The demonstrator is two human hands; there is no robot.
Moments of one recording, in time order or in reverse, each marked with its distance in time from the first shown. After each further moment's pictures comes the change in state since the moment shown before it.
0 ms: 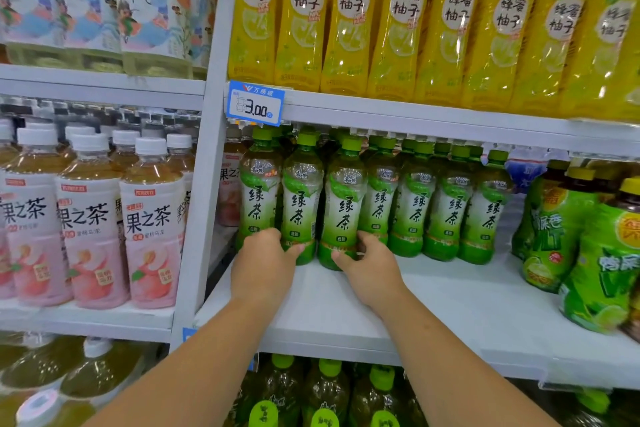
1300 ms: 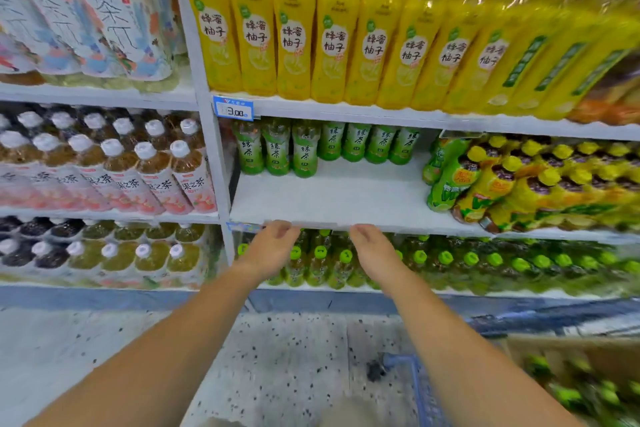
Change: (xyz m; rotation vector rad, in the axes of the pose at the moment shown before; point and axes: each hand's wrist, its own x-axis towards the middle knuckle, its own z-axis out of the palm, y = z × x) left_hand -0.111 0.157 -0.190 -0.199 -0.861 -0.528; right_hand -0.155 -0.185 -0.187 -0.059 -0.358 0.739
